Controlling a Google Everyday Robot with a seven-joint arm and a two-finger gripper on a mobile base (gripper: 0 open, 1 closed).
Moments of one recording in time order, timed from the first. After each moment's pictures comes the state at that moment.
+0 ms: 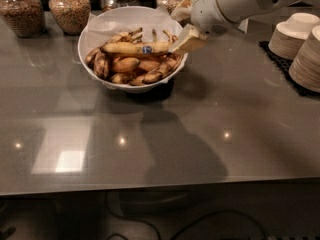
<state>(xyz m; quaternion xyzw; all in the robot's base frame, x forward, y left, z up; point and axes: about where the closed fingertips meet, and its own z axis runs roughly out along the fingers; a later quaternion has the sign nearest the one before) 0.615 -0.047 0.993 -0.68 0.59 -0.05 0.43</state>
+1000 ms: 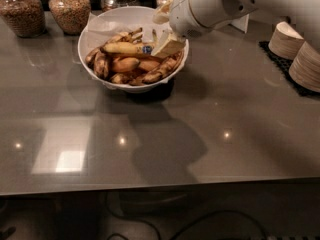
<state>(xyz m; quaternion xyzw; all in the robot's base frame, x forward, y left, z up) 0.642 -0.005 0.970 -0.69 0.58 -0.03 0.43</state>
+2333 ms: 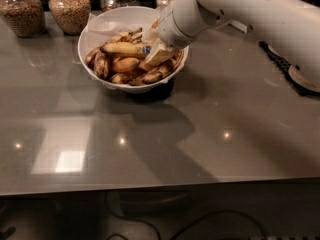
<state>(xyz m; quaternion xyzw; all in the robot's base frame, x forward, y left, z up) 0.669 0.016 0.923 -0.71 0.59 -0.02 0.39</state>
